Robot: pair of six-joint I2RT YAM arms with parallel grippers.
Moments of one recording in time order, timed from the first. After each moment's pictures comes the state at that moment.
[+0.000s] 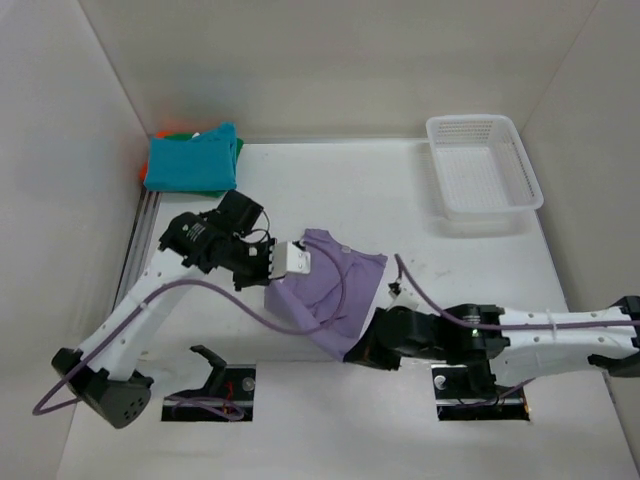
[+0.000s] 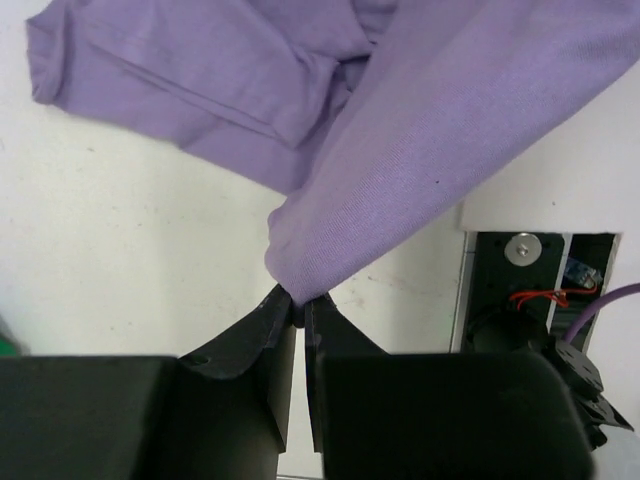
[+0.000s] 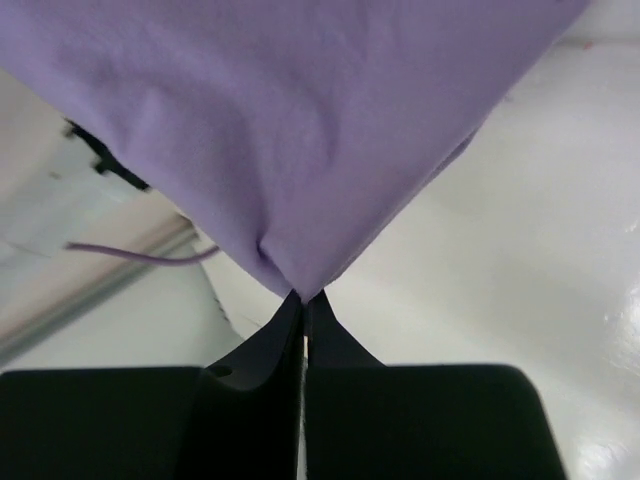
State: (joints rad) left arm -0.61 1.10 1.27 -1.34 0.37 0.93; right arm 1.55 1.04 0.92 -0.73 0.25 1.74
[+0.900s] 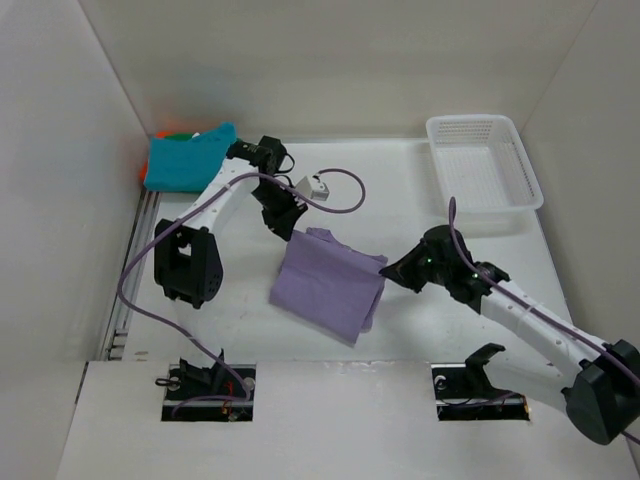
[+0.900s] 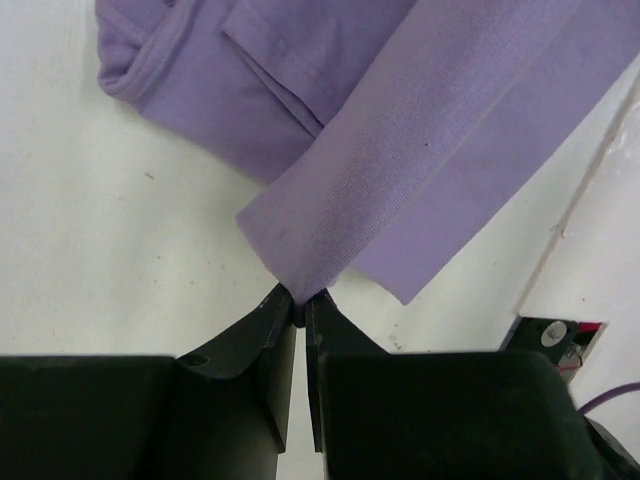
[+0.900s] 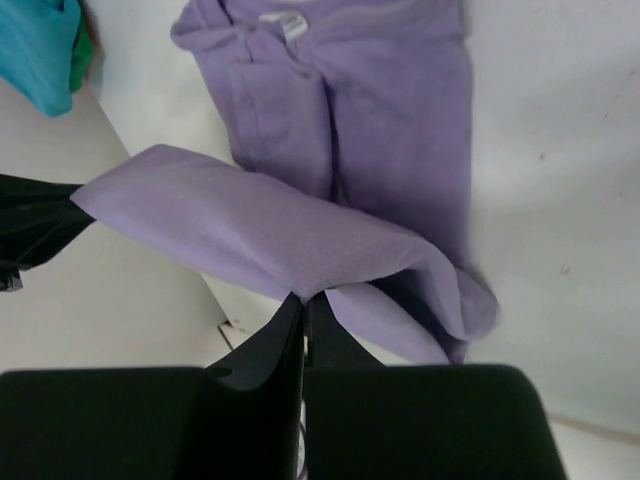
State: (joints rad) left arm -0.35 1.91 1.76 -1.32 0.51 0.86; right arm 0.57 1.01 0.65 -0.37 -0.10 1.35
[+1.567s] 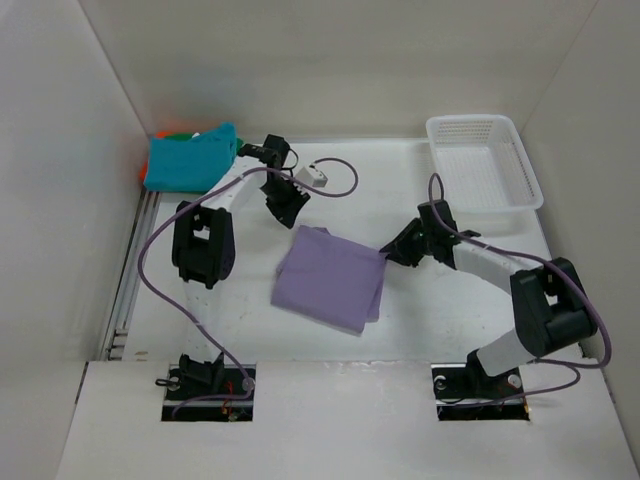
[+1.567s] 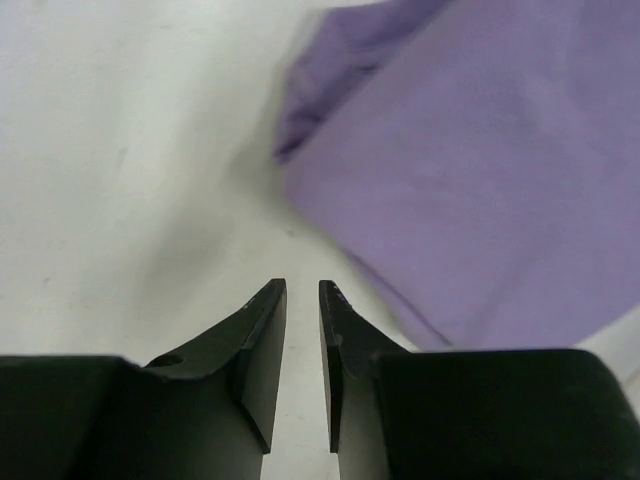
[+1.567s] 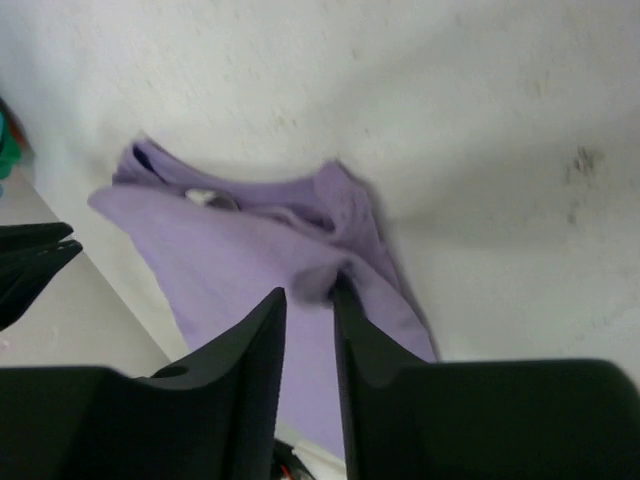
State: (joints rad) left arm -0.33 2.11 1.83 -1.08 0.42 0.68; right arm 0.34 1.49 0.77 -0.17 -0.22 1.15
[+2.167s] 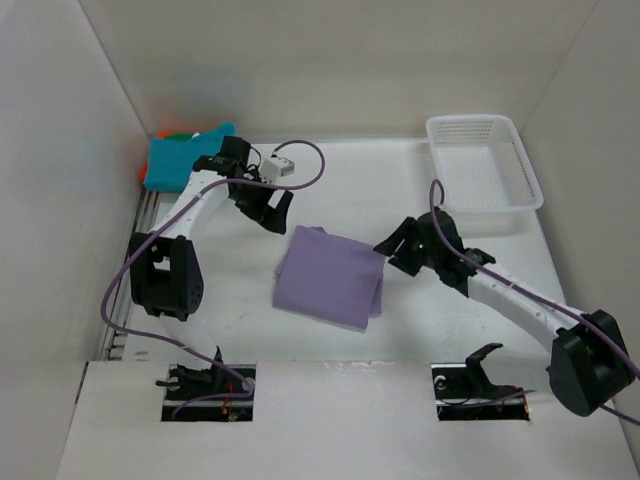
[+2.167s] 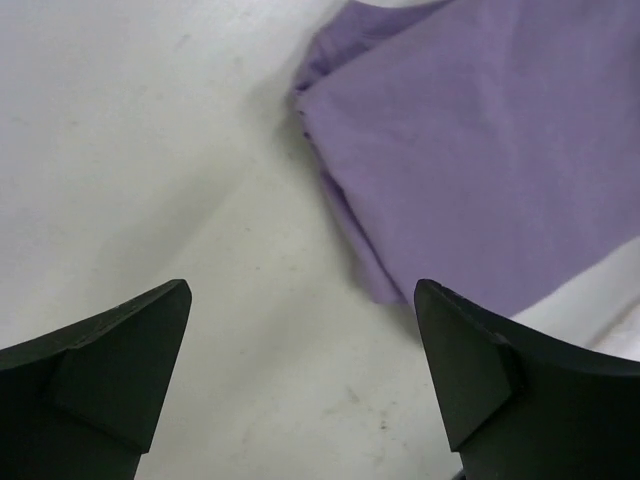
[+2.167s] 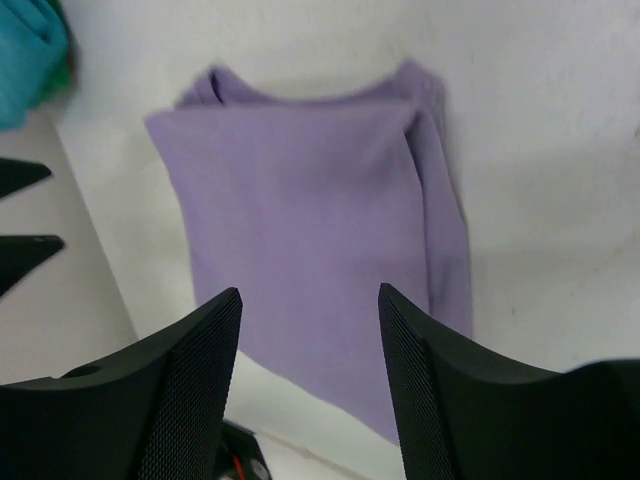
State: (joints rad) left arm -0.19 1.81 1.56 -0.92 0.48 0.44; right arm 0.46 1.20 0.73 -0.20 -0.05 1.07
